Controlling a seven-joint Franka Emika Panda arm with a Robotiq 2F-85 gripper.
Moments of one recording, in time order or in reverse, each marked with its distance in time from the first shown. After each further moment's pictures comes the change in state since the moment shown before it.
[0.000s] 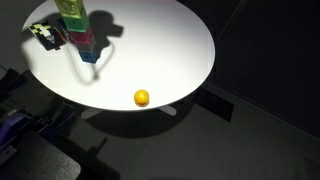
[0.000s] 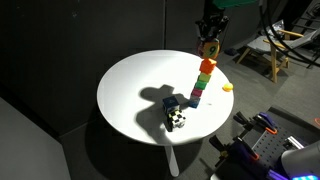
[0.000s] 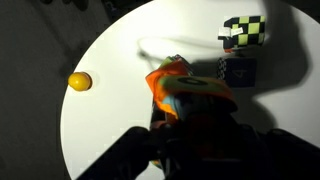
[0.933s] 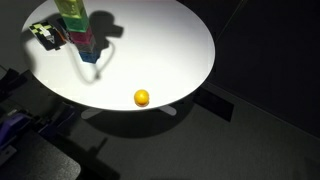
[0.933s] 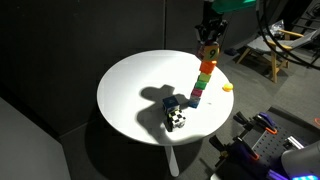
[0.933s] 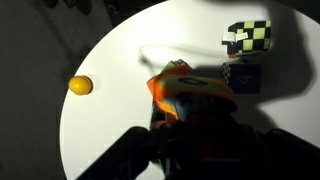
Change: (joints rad) arm 0.000 0.023 0.000 -0.005 -0.006 0.000 -0.008
